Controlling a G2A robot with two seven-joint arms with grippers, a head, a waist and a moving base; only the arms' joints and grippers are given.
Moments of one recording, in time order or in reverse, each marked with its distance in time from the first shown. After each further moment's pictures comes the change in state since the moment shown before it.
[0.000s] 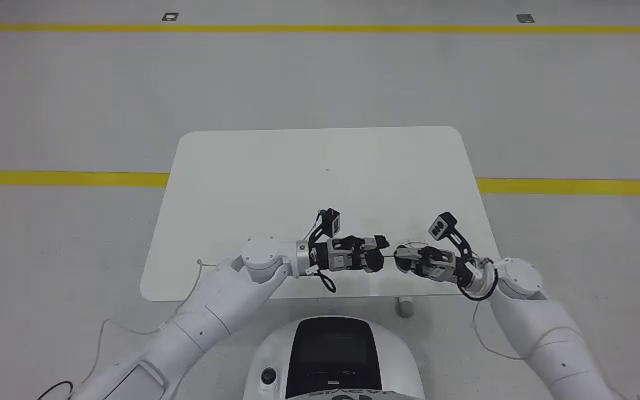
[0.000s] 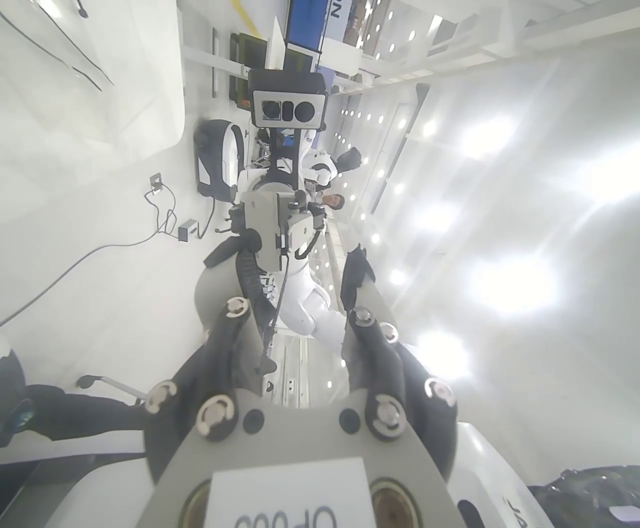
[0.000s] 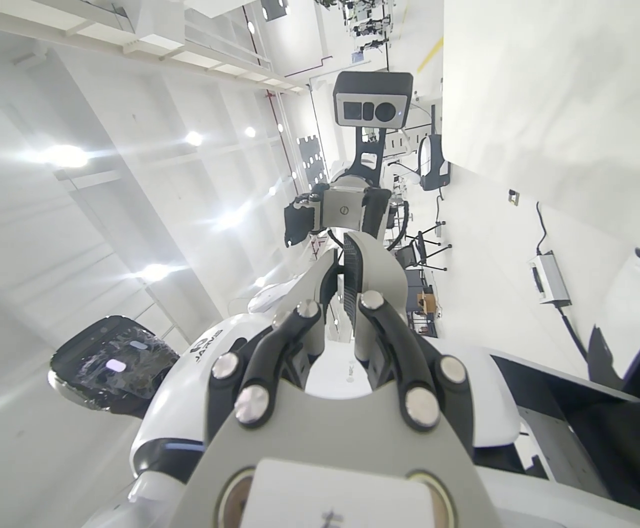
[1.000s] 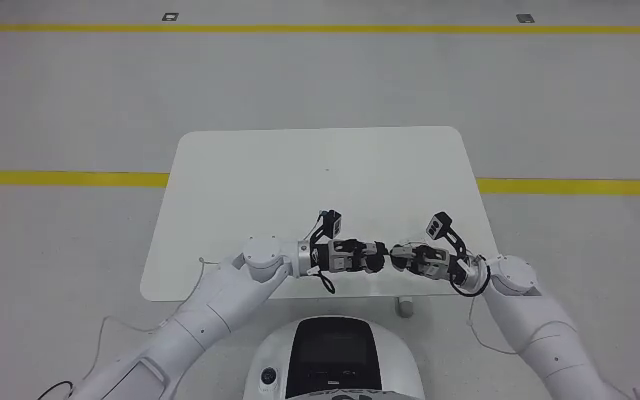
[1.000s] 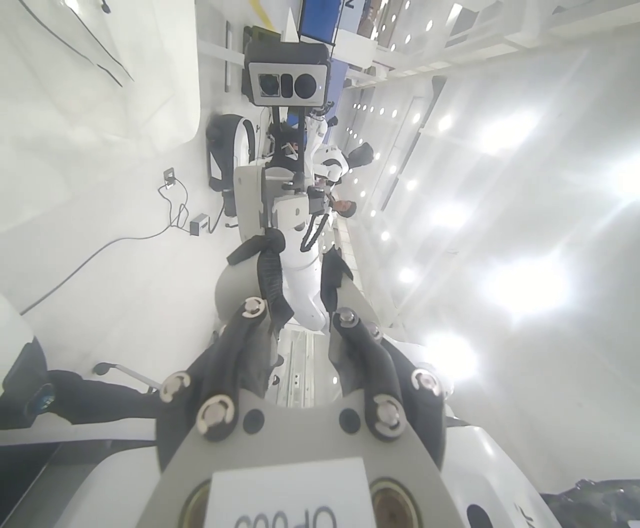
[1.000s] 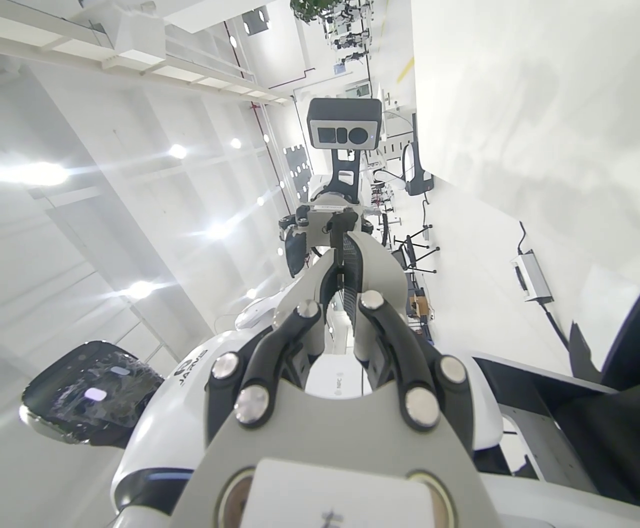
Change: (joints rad) left arm -0.020 -0.002 0.021 0.022 0.023 0.008 -0.011; right arm 0.039 -0.011 -0.034 0.053 -0.047 -0.003 -0.029
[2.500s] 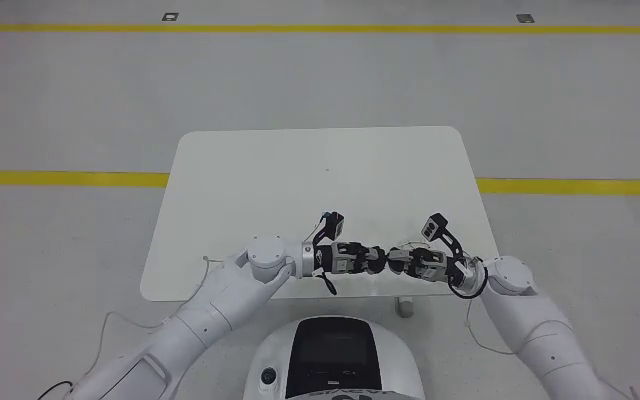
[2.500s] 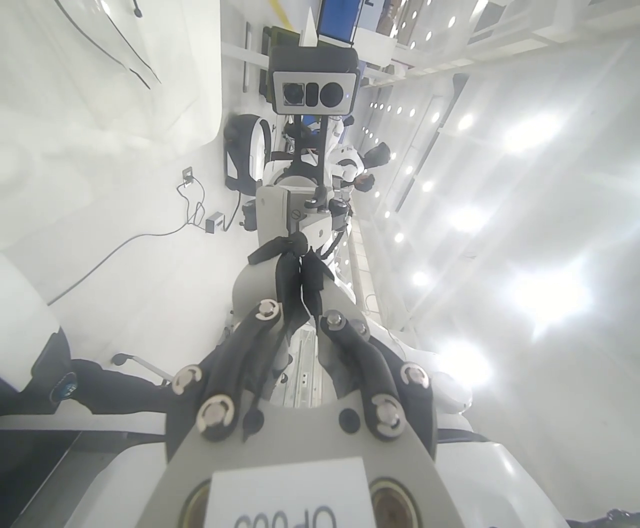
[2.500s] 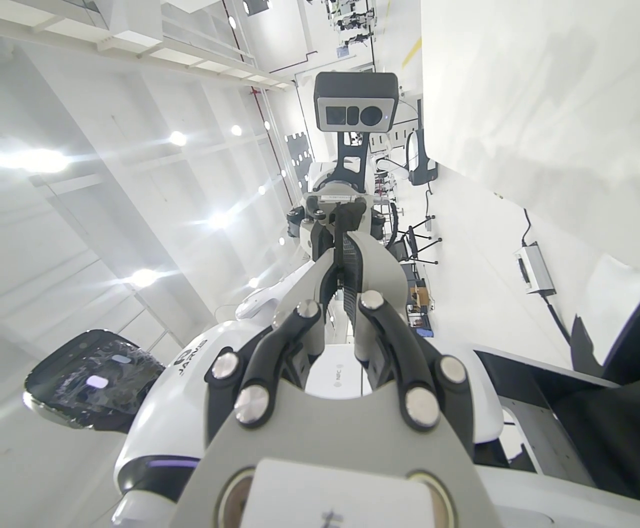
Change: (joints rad) left arm -0.020 -0.006 0.031 0.015 0.033 0.016 0.018; right arm 0.009 -0.009 -0.017 0.011 0.011 -0.012 0.033
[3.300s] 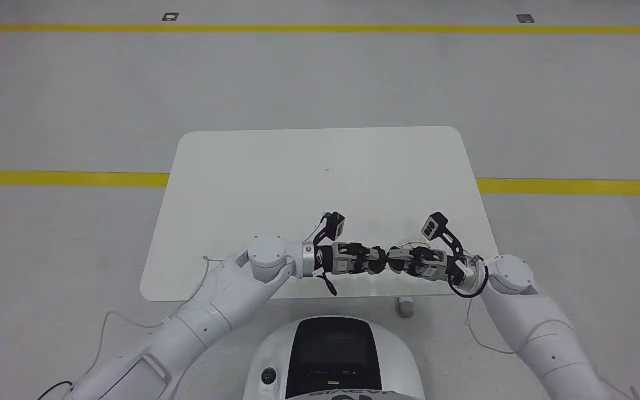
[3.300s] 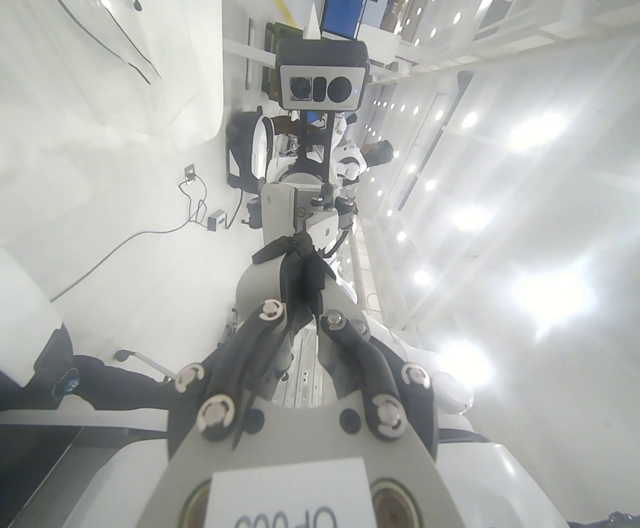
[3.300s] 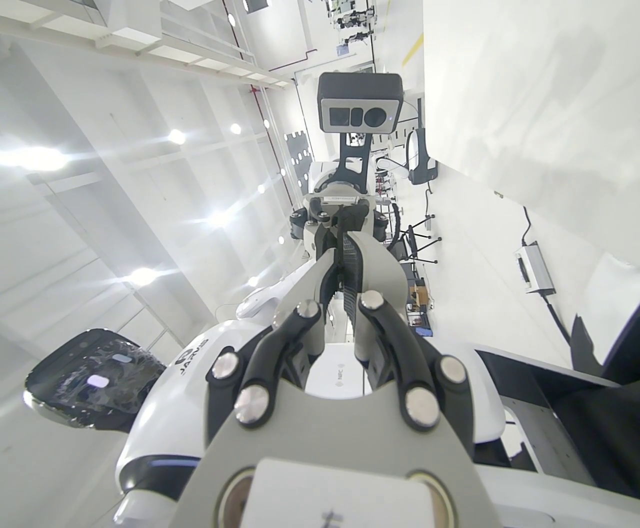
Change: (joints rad) left arm -0.003 0.002 0.002 -0.007 0.004 0.012 -0.005; right arm 0.001 0.001 0.007 -0.013 -0.006 0.014 -0.003
